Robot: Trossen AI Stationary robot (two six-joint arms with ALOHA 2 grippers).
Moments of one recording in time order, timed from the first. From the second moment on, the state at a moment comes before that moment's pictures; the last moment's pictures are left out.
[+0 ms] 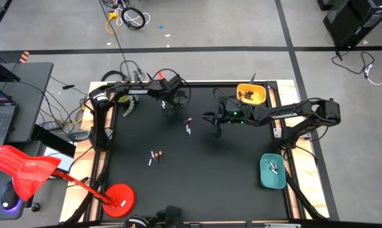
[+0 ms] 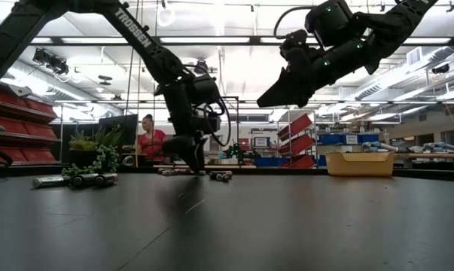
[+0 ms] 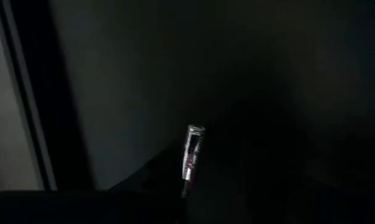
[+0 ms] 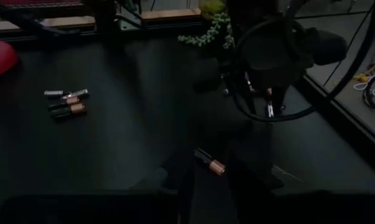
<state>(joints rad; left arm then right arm) 0.58 1.96 1.29 -0.45 -0.05 0.85 -0.23 1.42 0.66 0.35 0.01 0.00</state>
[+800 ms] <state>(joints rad) 0.58 2.00 1.29 -0.50 0.02 0.70 -0.21 1.42 0.66 0.37 0.01 0.01</state>
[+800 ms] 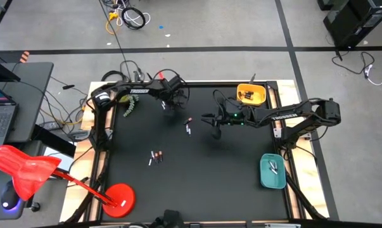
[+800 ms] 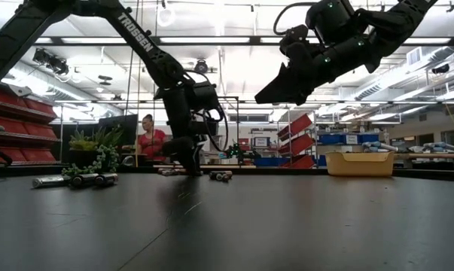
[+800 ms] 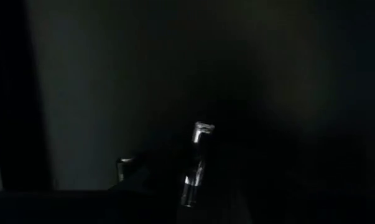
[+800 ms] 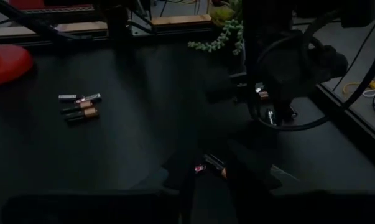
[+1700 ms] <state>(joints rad) 0.52 1.95 1.28 -0.55 -0.11 0.67 -0.20 1.42 0.66 0.35 0.06 0.08</state>
